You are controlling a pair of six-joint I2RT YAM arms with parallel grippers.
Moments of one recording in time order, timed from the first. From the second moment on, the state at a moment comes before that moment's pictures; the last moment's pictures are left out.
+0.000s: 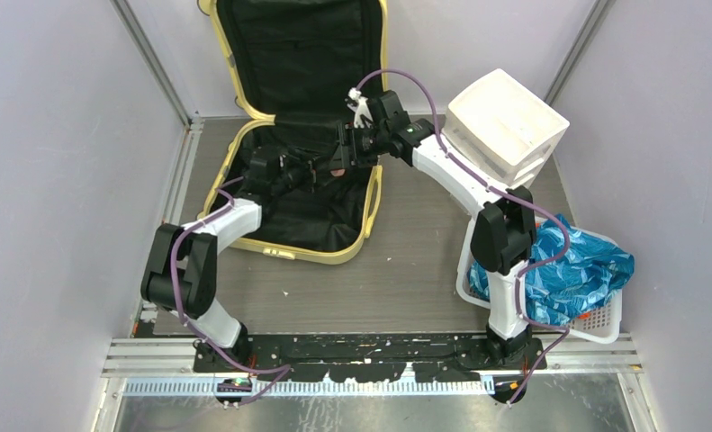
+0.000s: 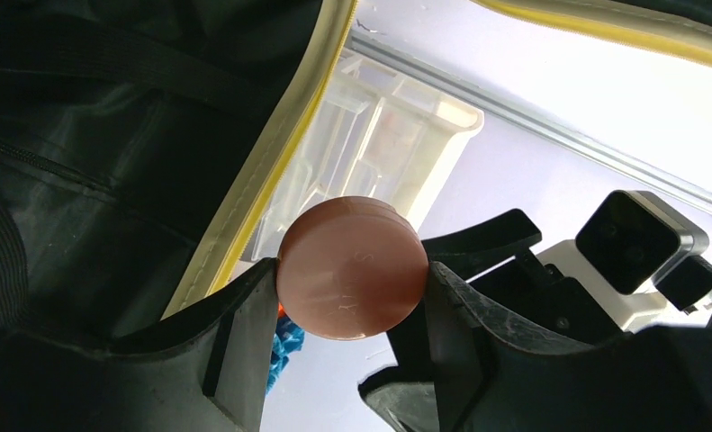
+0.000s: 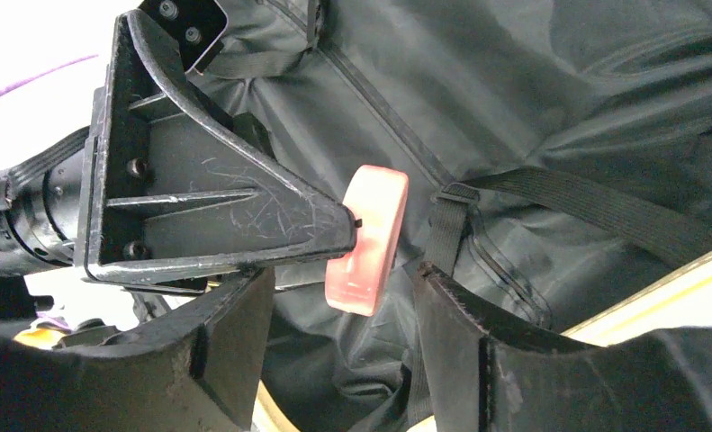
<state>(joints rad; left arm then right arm) -0.27 1.61 0.94 0.33 0.44 -1.66 0.57 2.02 1.92 -0.57 -0.42 0.38</state>
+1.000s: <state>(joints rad) -0.24 1.21 1.10 -0.21 0.24 -0.87 0.37 1.66 1.78 -0.90 -0.50 -0.29</state>
